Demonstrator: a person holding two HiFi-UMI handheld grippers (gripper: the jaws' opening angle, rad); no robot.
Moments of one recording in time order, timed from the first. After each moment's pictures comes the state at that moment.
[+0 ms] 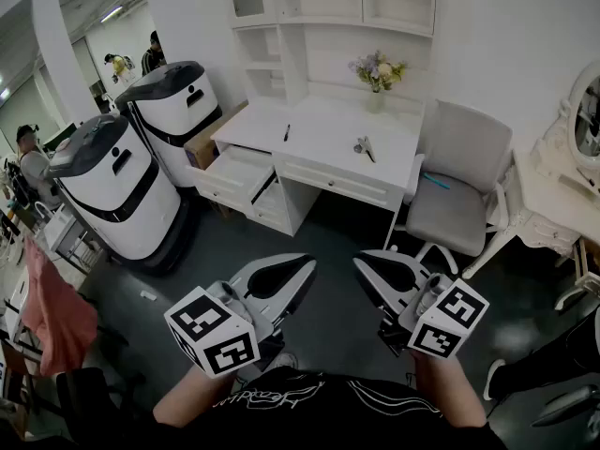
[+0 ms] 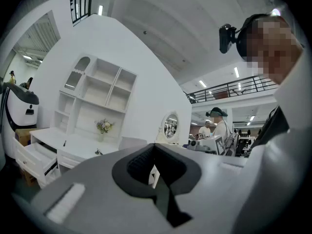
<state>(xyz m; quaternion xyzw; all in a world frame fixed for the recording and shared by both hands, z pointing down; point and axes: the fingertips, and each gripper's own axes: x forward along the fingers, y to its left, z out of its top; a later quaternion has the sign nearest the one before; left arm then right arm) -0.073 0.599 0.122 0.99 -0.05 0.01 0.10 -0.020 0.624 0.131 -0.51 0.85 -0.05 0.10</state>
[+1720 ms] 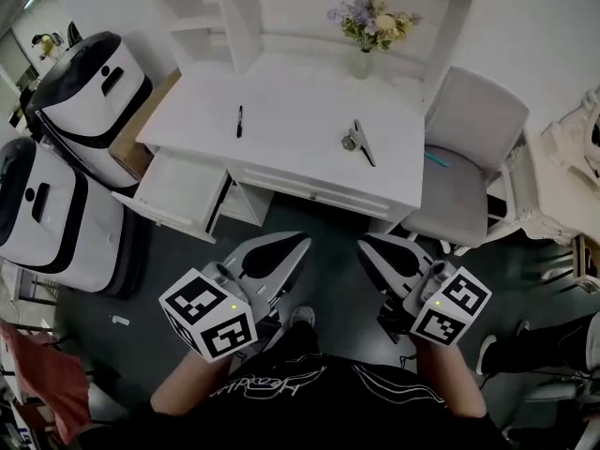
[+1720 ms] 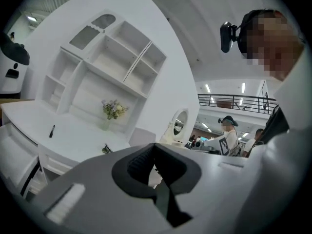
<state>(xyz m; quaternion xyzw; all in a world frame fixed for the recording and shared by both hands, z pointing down) 0.104 0.285 0.220 0.98 0.02 0.06 0.21 0.159 0.335 0.222 -0.60 0.78 -0.16 0.10</state>
